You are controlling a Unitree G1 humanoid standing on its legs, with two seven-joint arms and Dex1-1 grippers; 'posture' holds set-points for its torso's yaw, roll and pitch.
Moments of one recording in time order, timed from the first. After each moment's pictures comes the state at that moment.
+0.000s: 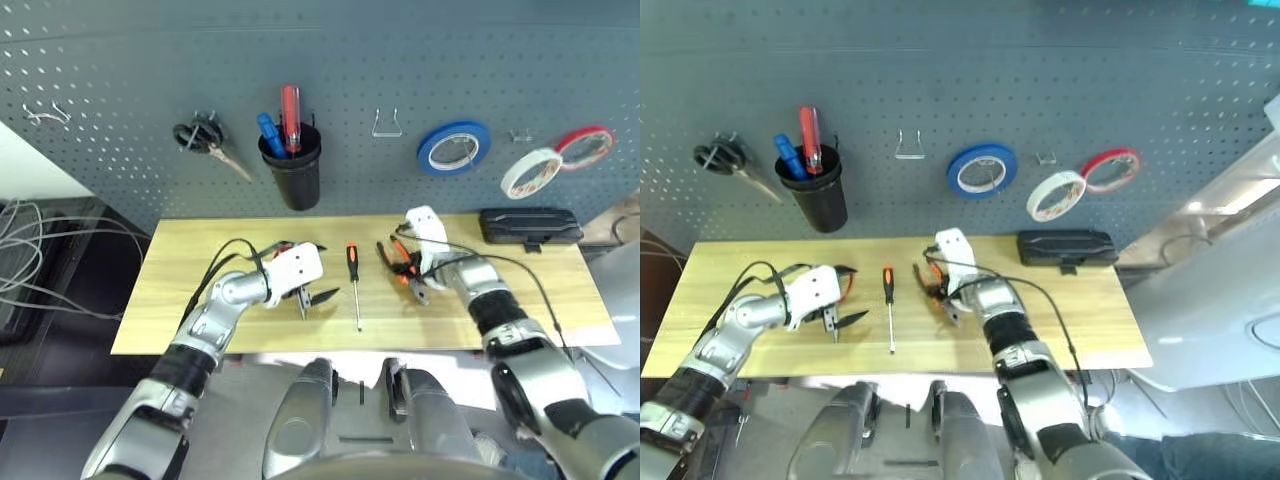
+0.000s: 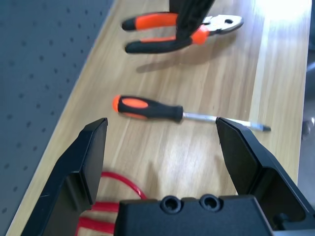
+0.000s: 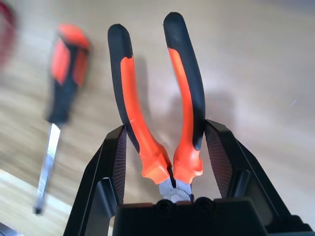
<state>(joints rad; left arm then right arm) -0.26 0.49 -0.24 0.27 0.10 -0.21 -0.75 -0.65 -0.19 0.15 0.51 0.03 0.73 0.47</state>
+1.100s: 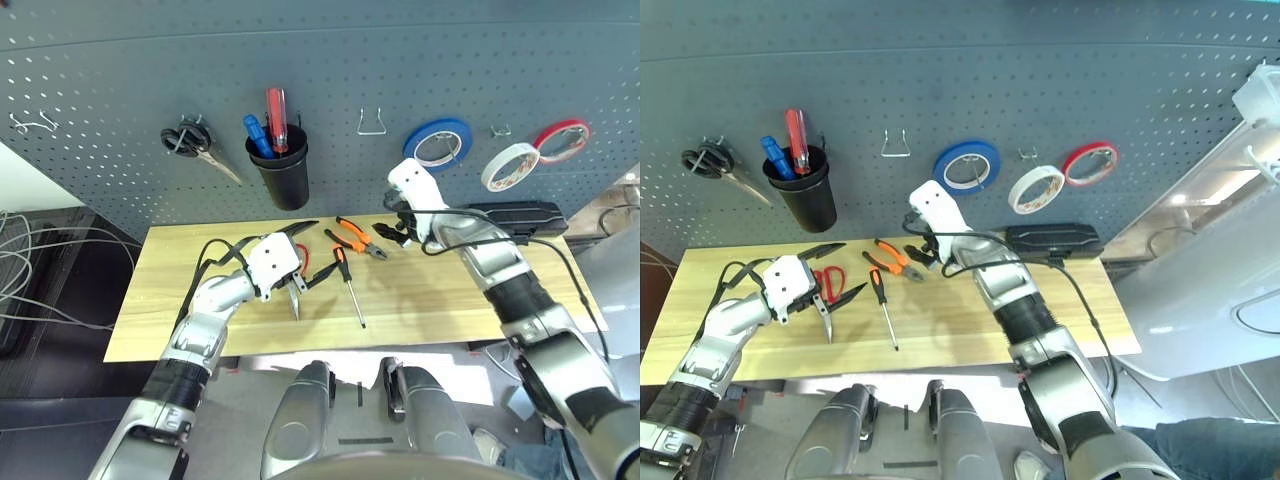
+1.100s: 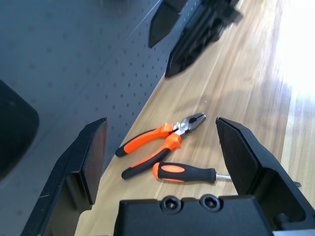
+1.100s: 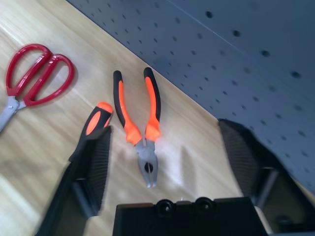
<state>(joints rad) -0.22 0.45 -0.14 0.24 0.01 -0.31 -0.69 -0.77 -0.24 0.34 0.51 -0.02 0.51 0.55</state>
